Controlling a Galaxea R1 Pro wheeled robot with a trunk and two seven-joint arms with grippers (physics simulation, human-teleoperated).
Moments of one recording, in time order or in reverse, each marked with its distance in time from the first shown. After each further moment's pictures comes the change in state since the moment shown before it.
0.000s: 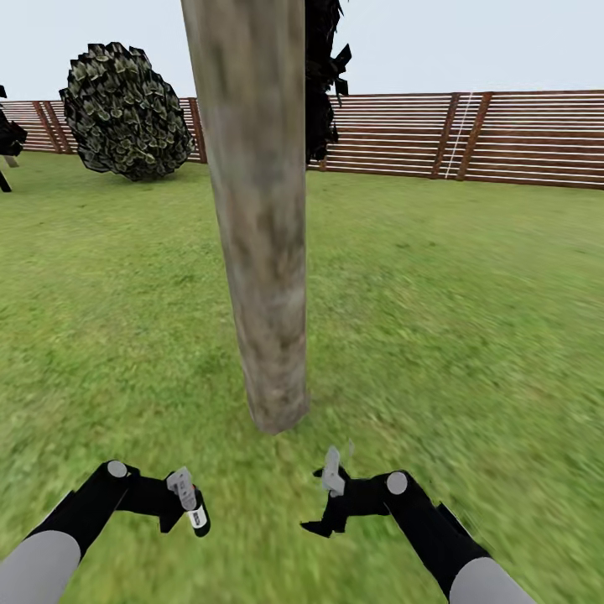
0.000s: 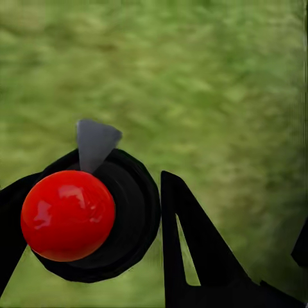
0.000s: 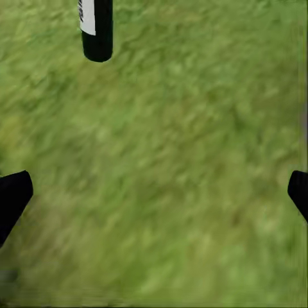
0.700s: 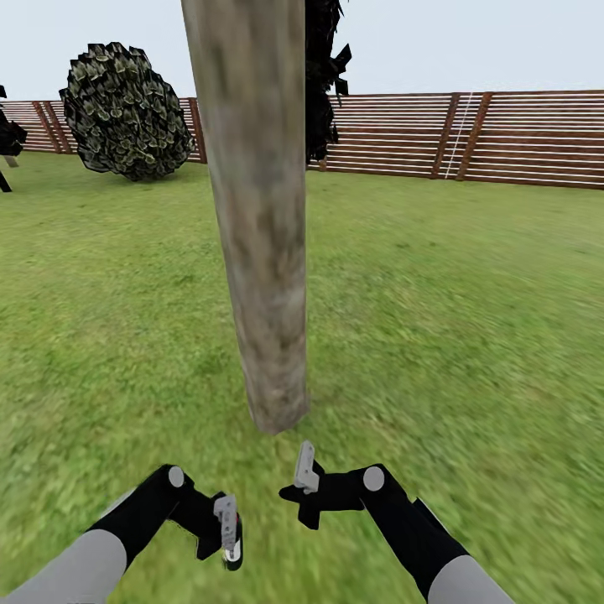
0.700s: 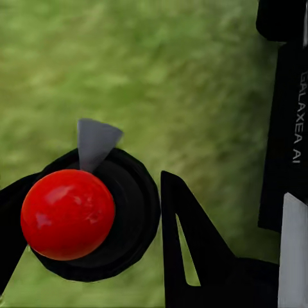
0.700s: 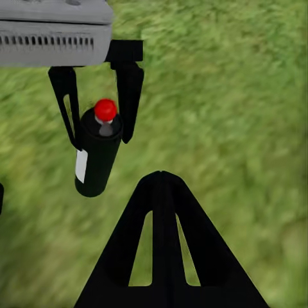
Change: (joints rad) left arm -0.004 -0.111 -0.345 0.000 -0.008 -0.014 -0.016; right arm -0.001 0.067 0.069 -0.076 -0.003 -0.002 0.003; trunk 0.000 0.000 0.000
